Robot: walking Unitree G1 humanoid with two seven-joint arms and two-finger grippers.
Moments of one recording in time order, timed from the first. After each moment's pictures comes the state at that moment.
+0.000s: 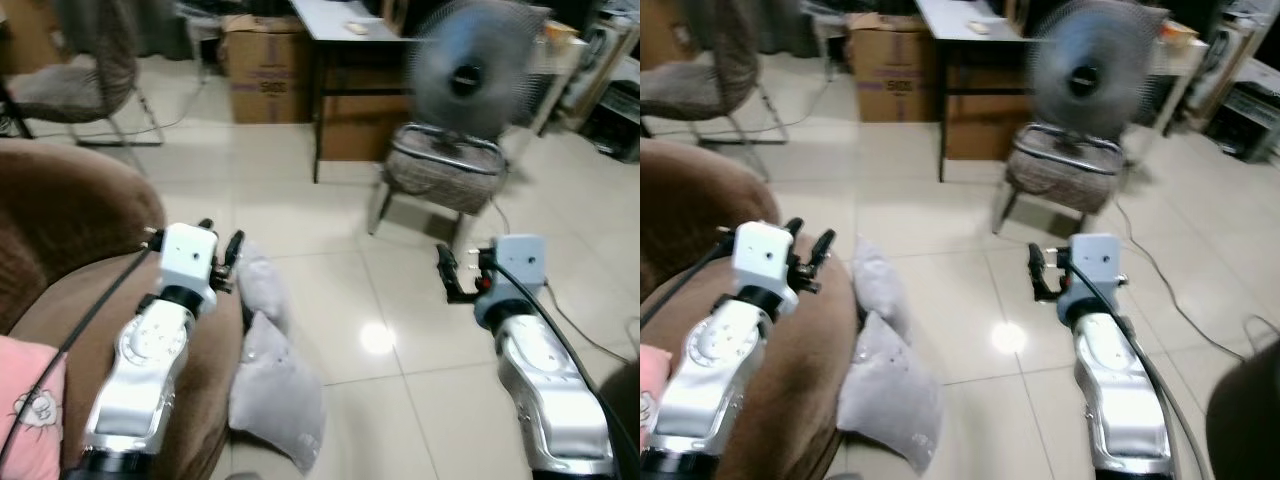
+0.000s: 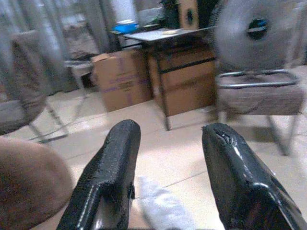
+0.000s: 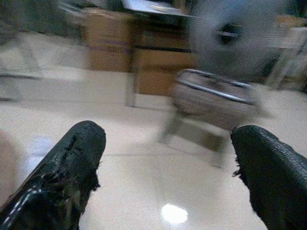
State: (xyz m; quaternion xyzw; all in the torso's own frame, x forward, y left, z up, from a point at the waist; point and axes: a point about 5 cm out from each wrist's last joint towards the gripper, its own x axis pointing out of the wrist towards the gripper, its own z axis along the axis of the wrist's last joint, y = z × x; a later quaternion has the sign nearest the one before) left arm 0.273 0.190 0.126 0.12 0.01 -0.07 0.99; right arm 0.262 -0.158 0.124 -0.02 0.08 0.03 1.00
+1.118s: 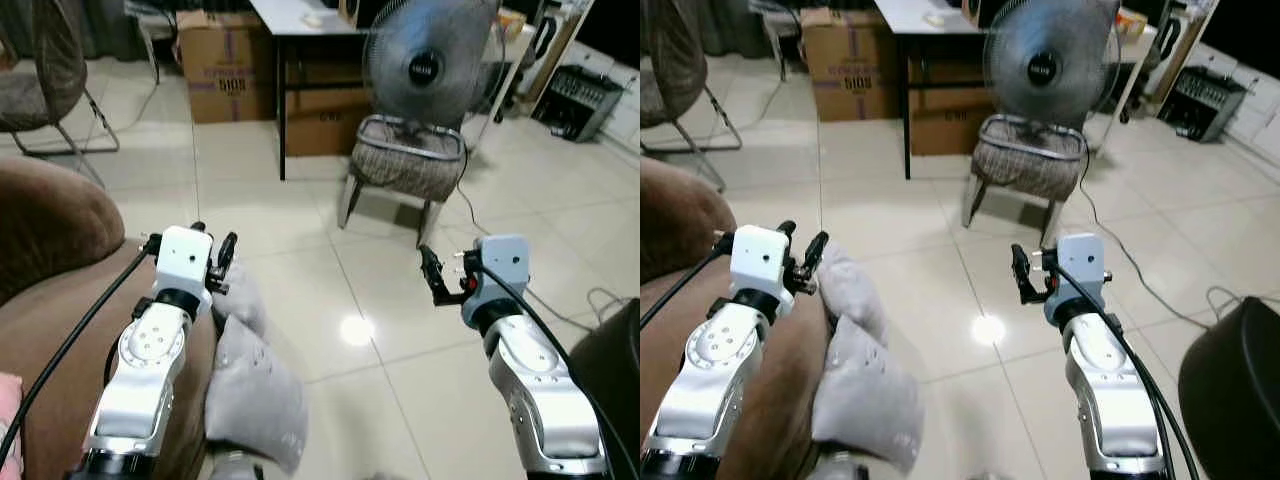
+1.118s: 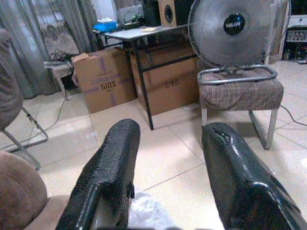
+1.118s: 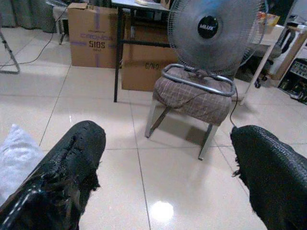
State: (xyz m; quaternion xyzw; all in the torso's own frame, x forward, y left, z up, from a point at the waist) left arm 0.275 0.182 0.124 0.12 0.00 -0.06 0.99; right arm 0.262 -0.168 0.123 -0.04 0.07 0.04 1.00
